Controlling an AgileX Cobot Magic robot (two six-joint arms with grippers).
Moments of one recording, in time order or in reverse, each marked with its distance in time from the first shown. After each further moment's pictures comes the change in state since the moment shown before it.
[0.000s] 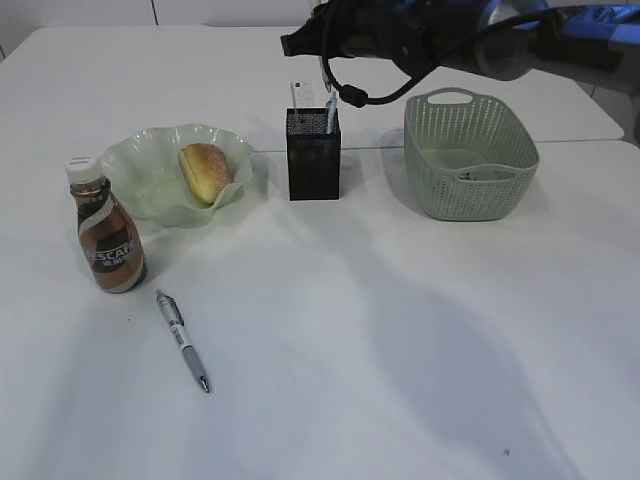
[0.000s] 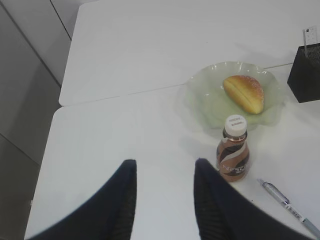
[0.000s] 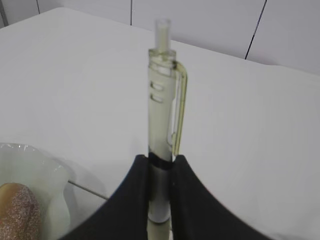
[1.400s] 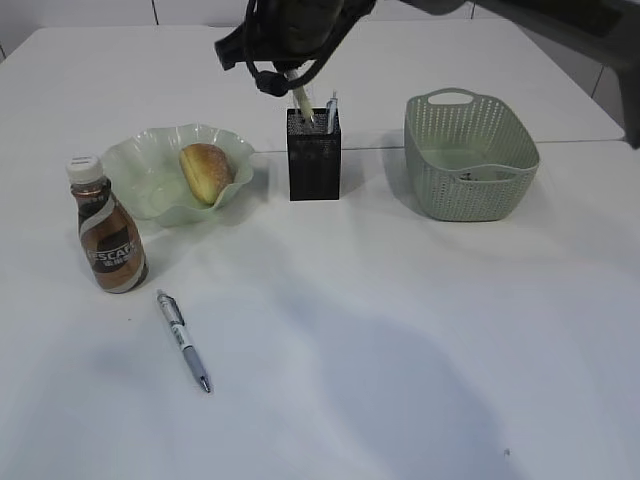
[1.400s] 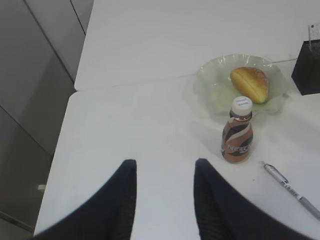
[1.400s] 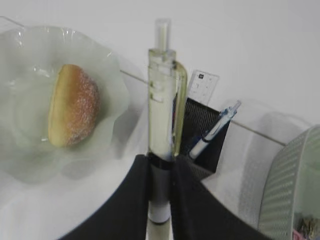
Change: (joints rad) left arm 0.000 -0.164 0.000 0.000 0.160 0.000; right arm 0.218 -0.074 -0.193 0.000 0.798 0.000
